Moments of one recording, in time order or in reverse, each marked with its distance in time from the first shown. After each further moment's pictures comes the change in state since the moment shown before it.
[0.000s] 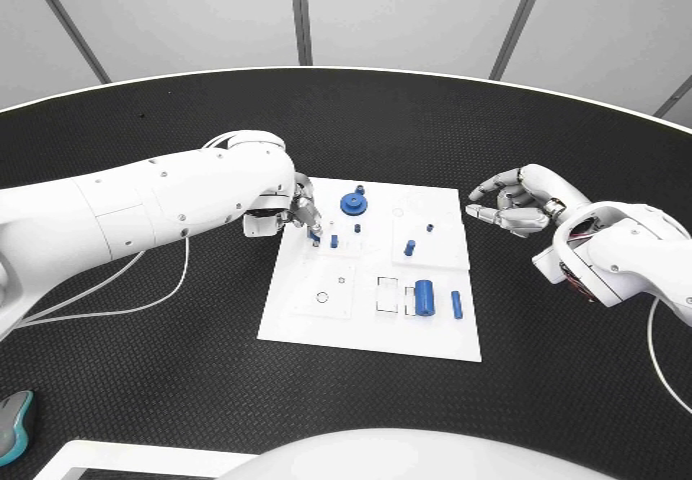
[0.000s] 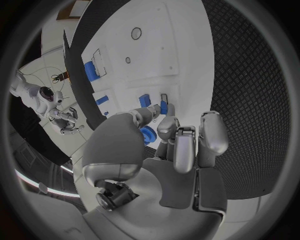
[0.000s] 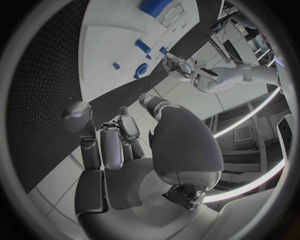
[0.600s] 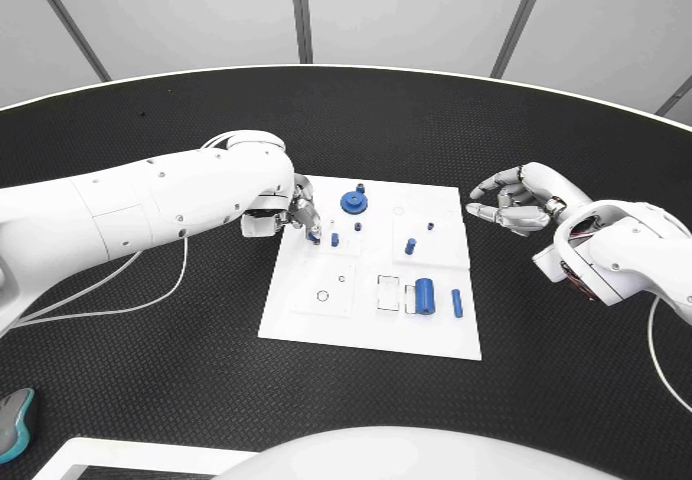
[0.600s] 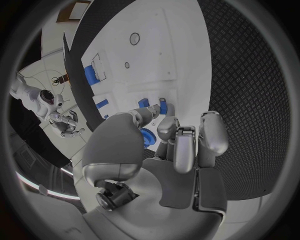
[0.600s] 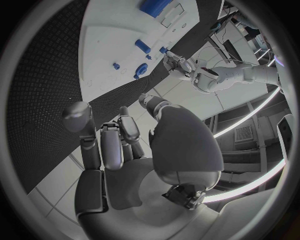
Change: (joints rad) left arm -0.003 -0.011 -0.001 0.015 -0.007 0.021 0.000; left_hand -0.003 0.002 0.000 0.000 -0.002 0.000 0.000 0.015 0.000 0.000 0.000 0.004 0.002 0.000 0.000 0.000 0.000 0.000 0.003 -0.003 0.000 0.001; right arm 0.000 0.001 0.000 -0.001 0.000 0.001 0.000; right_hand 0.000 0.000 0.000 0.000 0.000 0.000 0.000 0.004 -0.001 0.000 0.000 0.000 0.000 0.000 0.000 0.000 0.000 0.000 0.000 0.000 0.000 0.000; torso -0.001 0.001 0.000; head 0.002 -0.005
